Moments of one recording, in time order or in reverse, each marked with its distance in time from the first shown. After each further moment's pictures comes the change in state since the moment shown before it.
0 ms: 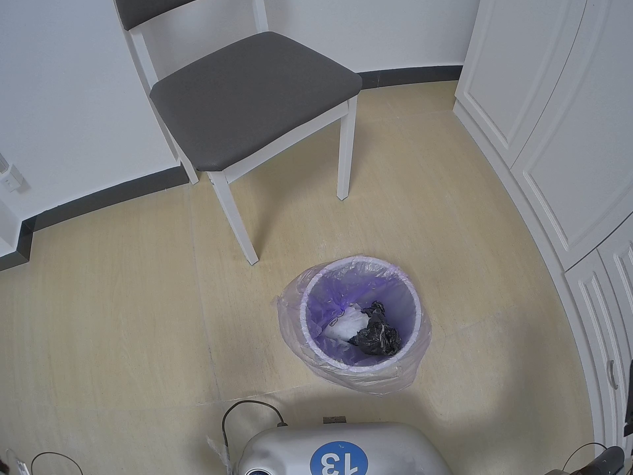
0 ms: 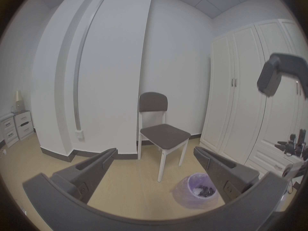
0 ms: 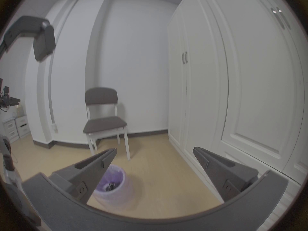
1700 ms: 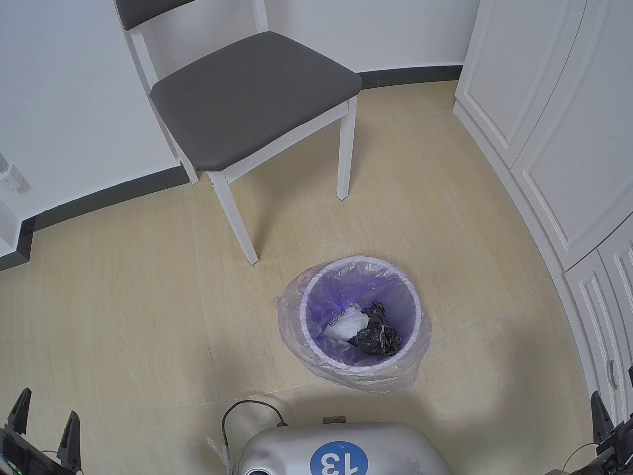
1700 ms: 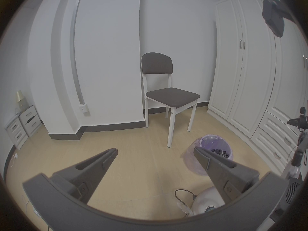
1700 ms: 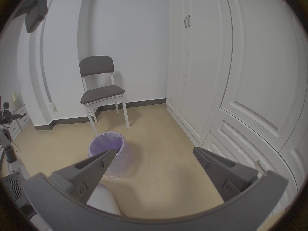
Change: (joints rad) left arm 0.000 0.003 0.346 -0.081 0.048 0.073; right arm 0.001 0.002 0.004 0.245 -0.026 0.017
